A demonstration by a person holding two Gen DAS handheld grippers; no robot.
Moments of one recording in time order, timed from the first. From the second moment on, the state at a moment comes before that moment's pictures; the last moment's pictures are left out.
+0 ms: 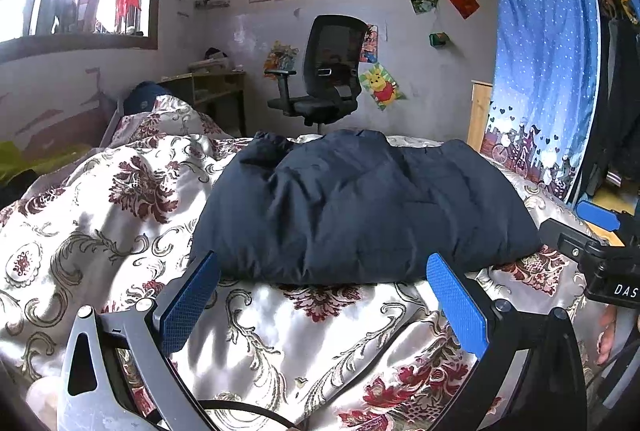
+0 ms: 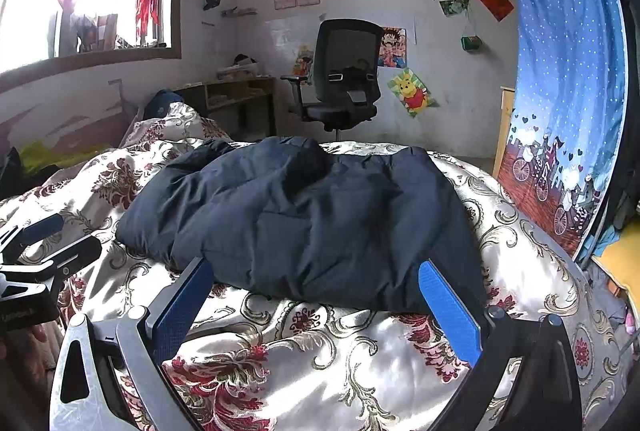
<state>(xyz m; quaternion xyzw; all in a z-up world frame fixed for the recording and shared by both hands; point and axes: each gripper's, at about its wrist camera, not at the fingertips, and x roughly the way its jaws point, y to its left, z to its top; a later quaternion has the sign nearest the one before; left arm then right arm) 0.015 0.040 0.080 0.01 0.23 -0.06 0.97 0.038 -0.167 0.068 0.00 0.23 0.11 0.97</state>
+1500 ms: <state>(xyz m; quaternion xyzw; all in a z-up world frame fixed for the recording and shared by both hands) 0.015 0.048 0.083 -0.02 0.23 -0.05 0.97 0.038 -0.166 0.066 0.00 0.23 0.11 0.97</state>
